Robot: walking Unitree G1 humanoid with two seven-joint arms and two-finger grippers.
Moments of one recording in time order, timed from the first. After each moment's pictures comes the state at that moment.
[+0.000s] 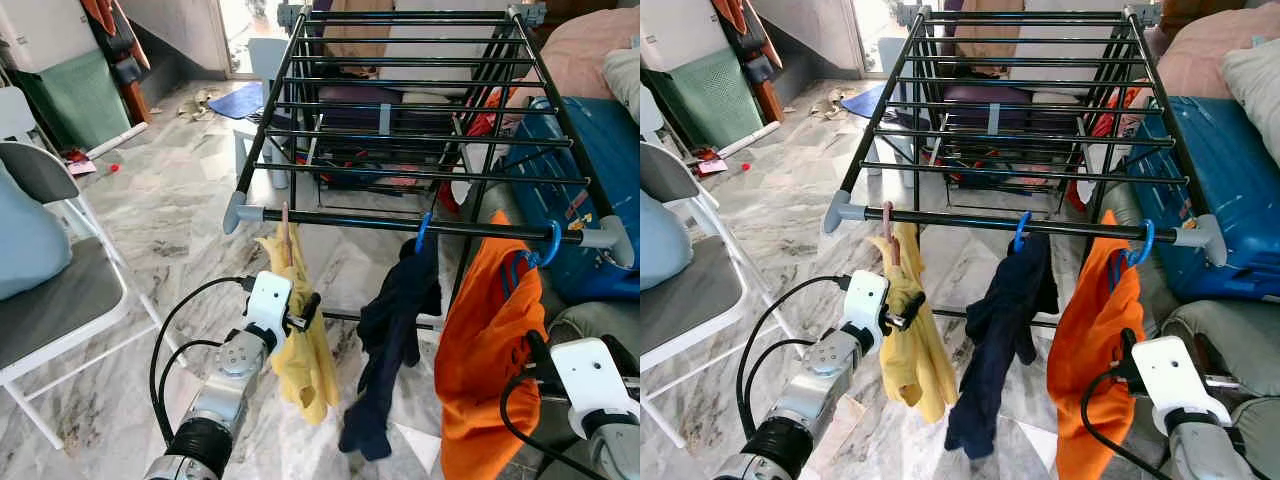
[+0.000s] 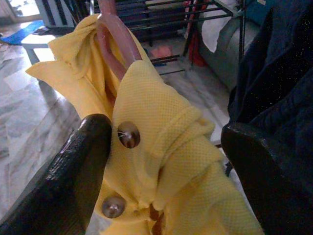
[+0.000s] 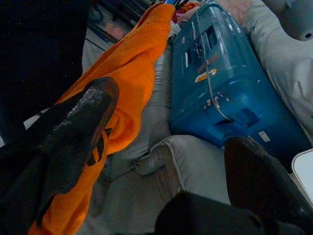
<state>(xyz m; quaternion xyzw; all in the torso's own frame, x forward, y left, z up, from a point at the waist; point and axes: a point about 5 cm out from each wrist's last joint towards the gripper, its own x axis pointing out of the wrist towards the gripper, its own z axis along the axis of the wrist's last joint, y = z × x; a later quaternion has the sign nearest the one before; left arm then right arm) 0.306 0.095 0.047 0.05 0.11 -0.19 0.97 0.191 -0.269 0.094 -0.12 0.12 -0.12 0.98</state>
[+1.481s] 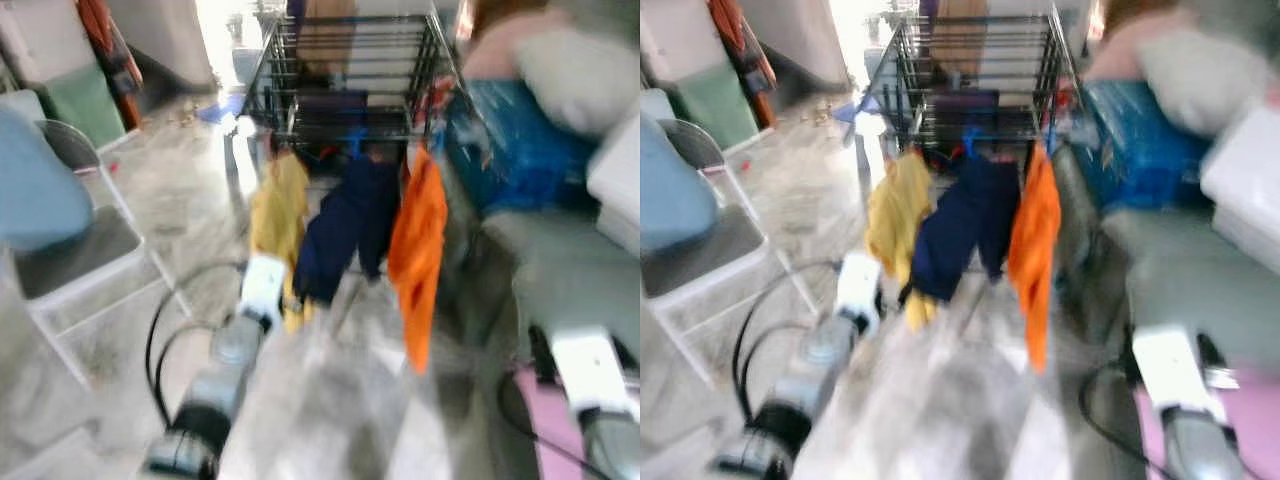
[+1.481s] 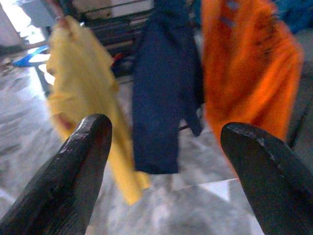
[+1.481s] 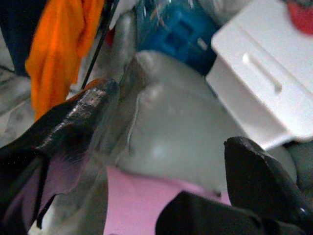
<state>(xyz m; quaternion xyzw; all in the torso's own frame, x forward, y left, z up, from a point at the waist) 0.322 0.094 0.062 0.05 0.08 -0.18 0.98 0.195 -0.266 0.091 -0.09 0.11 -0.15 0.98</state>
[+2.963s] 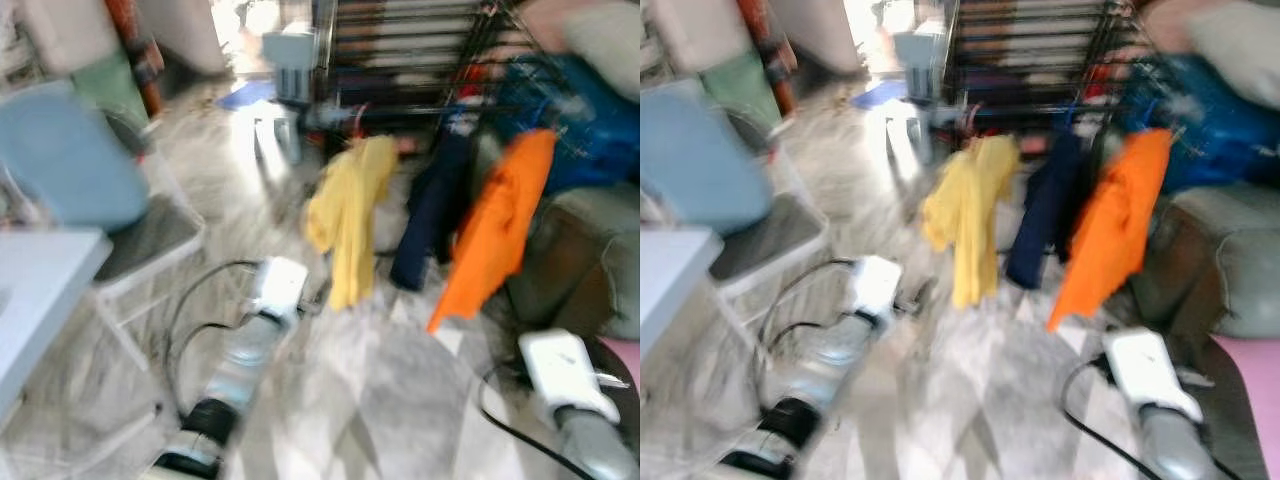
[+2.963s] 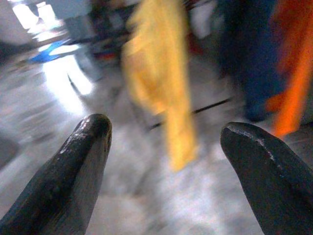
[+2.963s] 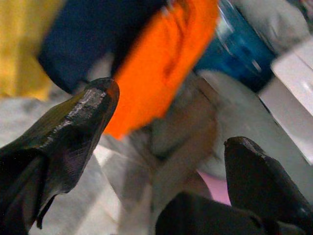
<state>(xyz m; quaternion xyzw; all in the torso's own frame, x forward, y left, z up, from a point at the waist) 0.322 0.100 0.057 0.10 0.08 -0.16 0.98 0.208 -0.242 0.083 -0.08 0.10 -0.12 0.98</state>
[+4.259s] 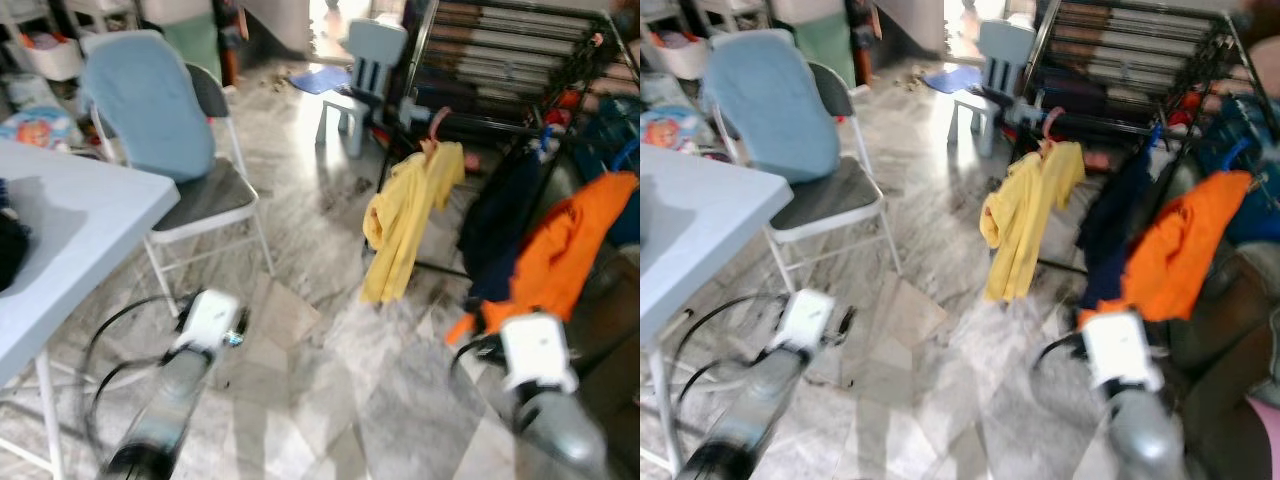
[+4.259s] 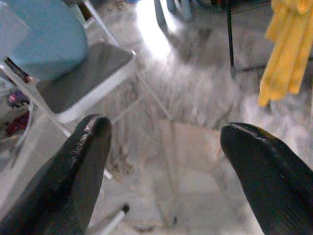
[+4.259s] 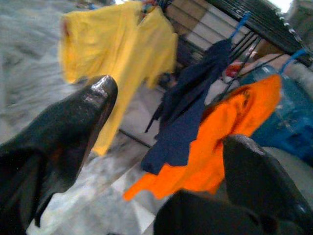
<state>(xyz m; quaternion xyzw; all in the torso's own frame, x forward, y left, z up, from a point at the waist) 0.302 0.170 0.027 0.19 0.15 -0.08 0.97 0.241 -0.242 0.077 -0.01 0.06 -0.08 1.00</state>
